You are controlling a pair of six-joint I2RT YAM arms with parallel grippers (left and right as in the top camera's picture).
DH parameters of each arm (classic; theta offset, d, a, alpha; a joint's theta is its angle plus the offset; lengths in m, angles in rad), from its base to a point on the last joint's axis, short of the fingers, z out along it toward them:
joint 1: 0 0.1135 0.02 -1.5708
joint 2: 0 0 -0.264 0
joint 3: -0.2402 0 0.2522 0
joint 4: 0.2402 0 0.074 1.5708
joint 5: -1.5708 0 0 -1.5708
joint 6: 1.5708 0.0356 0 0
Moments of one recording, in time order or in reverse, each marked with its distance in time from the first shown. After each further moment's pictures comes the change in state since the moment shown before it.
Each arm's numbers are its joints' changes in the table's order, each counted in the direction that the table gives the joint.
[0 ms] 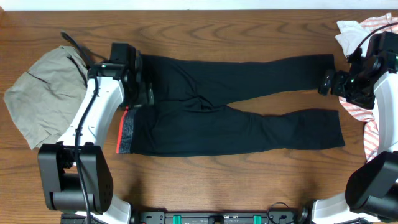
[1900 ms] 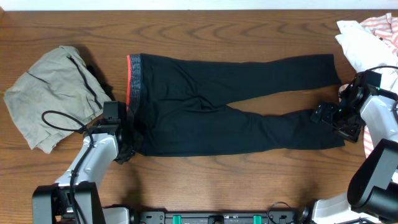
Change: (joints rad) left arm 0.108 -0.288 0.647 -0.380 -0.092 -0.562; right arm -0.067 0.000 0.399 -0.244 -0.012 0.130
